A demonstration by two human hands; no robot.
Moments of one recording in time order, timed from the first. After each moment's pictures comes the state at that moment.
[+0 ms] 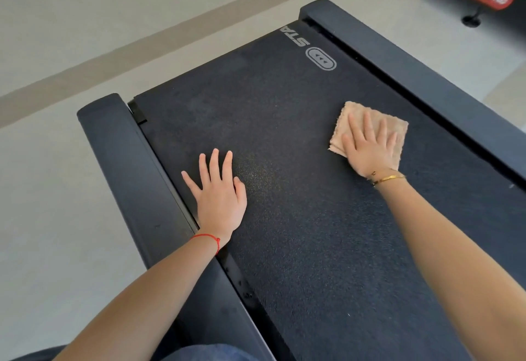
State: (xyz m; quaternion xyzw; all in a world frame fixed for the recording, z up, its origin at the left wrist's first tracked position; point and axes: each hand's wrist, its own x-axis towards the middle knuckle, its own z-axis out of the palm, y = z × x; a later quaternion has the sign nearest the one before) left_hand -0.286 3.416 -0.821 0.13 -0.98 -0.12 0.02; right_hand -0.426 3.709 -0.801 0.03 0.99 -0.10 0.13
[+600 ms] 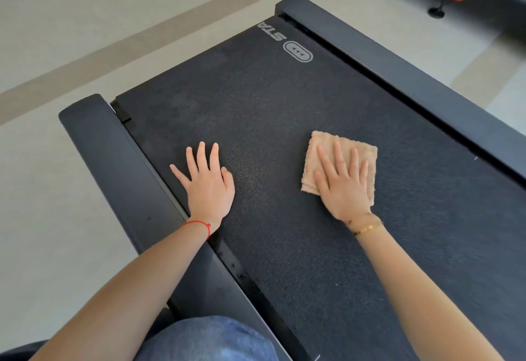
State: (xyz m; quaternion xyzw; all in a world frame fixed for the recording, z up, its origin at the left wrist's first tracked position) left_hand -0.284 3.420 -0.814 0.13 -0.98 -0.13 0.02; right_hand -0.298 3.691 -0.805 0.00 0.99 -0.10 0.09
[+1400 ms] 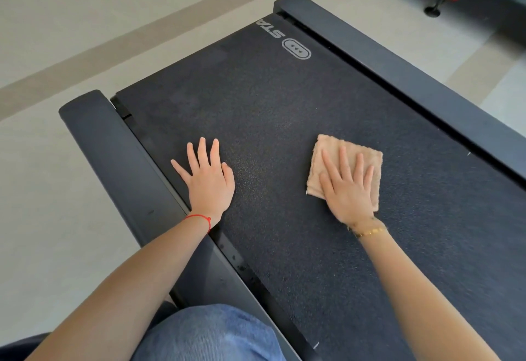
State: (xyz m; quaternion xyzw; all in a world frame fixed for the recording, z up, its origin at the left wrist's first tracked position) left_hand -0.282 3.420 -0.812 0.12 -0.99 -0.12 0.01; right_hand -0.279 3.698 -0.803 0.02 0.99 -0.09 0.12
